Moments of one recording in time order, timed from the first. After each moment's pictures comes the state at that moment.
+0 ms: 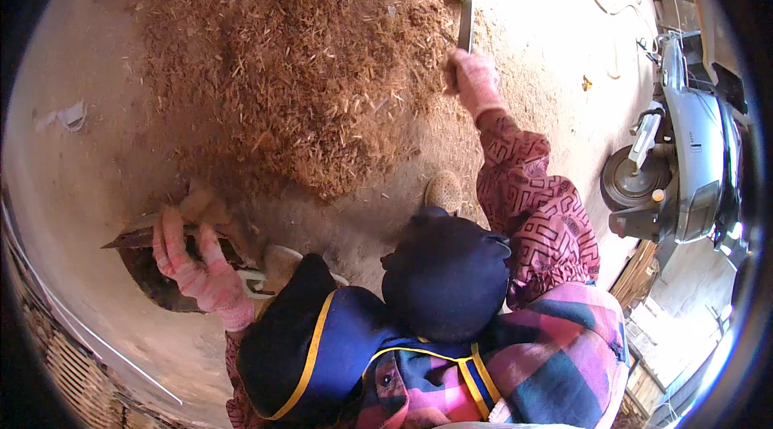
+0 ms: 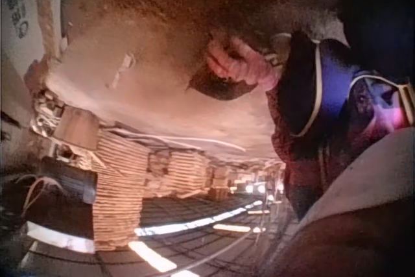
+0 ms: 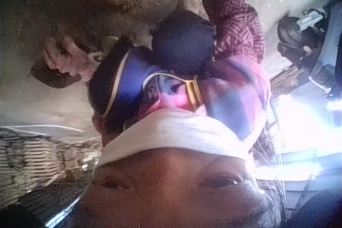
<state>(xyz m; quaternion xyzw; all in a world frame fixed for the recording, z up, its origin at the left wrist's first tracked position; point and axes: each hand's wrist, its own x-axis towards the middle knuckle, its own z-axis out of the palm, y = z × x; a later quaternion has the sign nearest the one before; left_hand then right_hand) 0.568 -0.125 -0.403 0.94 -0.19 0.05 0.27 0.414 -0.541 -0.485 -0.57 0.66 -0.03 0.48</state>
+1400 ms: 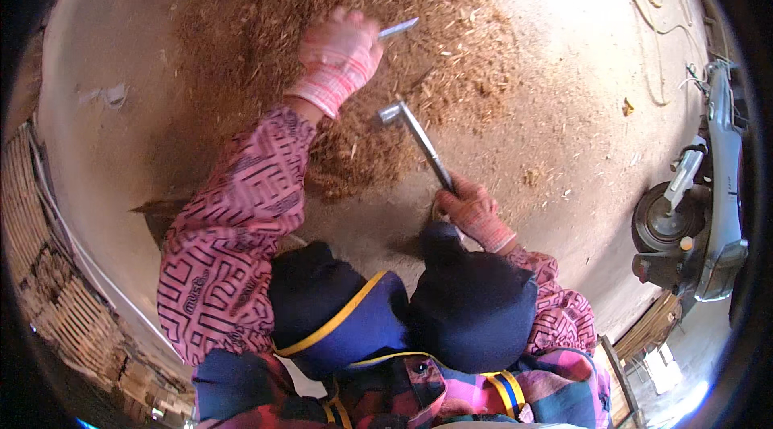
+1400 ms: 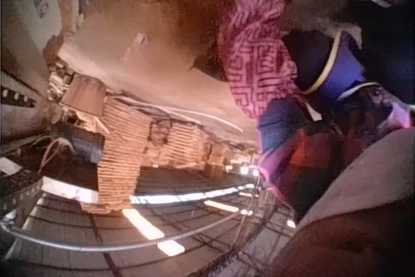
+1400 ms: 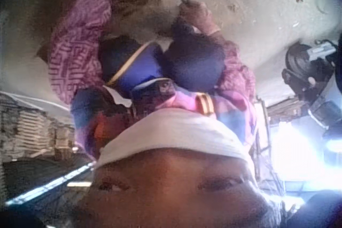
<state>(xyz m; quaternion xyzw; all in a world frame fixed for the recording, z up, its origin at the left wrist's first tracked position) 0.615 -0.422 -0.493 0.81 -0.40 -0.38 0.19 0.292 -0.427 -0.443 -0.71 0.47 0.23 0.46</state>
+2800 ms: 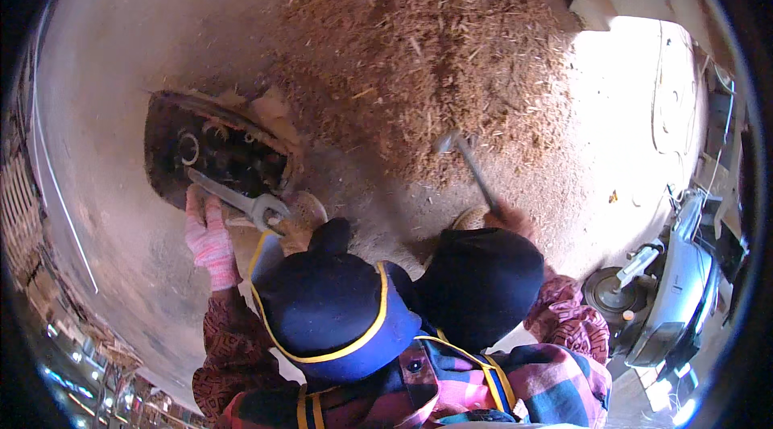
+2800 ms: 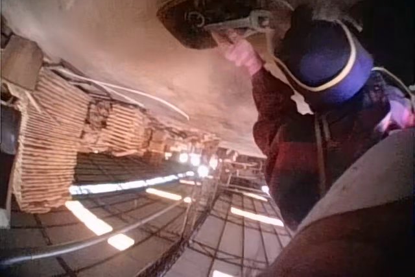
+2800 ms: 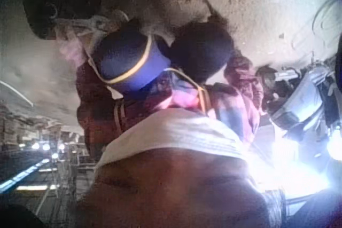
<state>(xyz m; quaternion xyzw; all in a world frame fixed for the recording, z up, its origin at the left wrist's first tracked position) 0.502 0.057 -0.447 0.86 0.23 -0.07 0.46 0.275 -0.435 -0.448 -0.70 0.41 0.30 0.50</state>
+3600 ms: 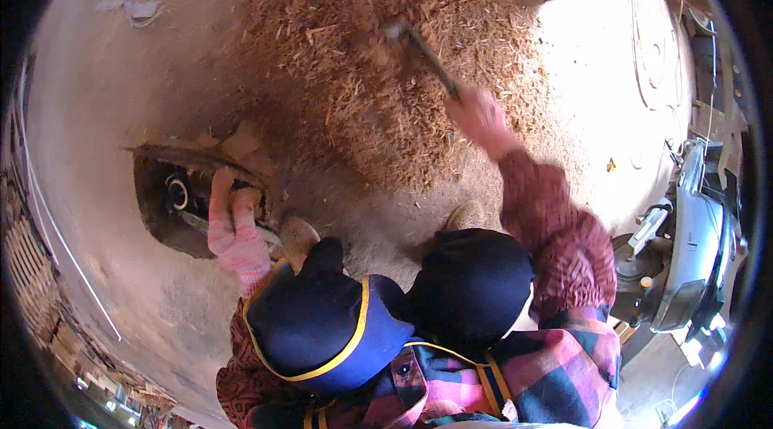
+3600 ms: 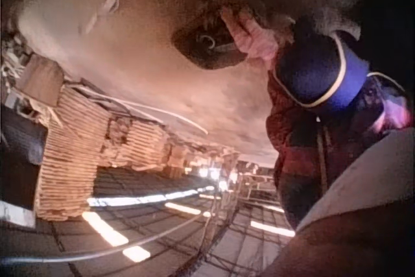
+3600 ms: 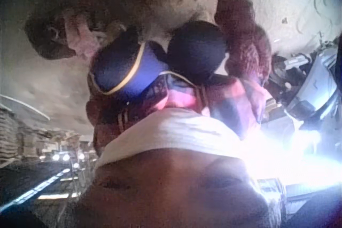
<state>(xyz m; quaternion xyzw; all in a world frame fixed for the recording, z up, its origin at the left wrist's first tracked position) 0.535 -0.076 -0.412 0.77 0.20 -0.12 0.59 0.488 -0.464 -0.469 -0.90 0.29 0.23 0.22</state>
